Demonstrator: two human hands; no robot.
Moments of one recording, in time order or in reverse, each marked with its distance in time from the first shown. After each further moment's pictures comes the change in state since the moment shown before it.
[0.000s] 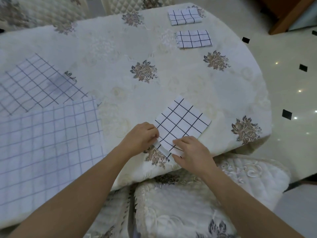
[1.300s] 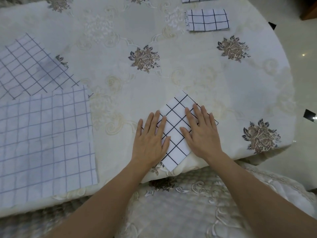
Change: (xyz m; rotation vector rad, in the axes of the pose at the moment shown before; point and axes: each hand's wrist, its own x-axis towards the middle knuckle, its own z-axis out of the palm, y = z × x) left_hand 0.020 0.046 0.073 0.376 0.023 -0.522; right_hand 0.065 0.082 0.034 -0.173 0.068 0.077
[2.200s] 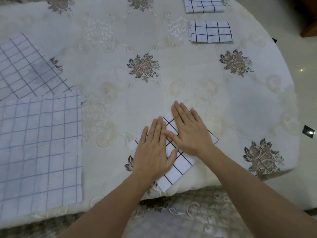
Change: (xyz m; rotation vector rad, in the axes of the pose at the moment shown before) left_hand 0.028 0.023 0.007 -0.003 -0.044 -0.020; right_hand 0.070 -0.002 -0.003 -0.052 -0.091 -0.259
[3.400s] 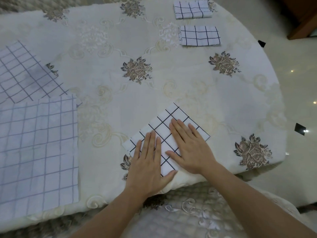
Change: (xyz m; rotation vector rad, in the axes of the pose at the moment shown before) left_hand -0.047 0.008 -0.002 0.034 -0.092 0.069; right_hand -0.063 0.000 -0.001 -0.045 -0.056 -0.078
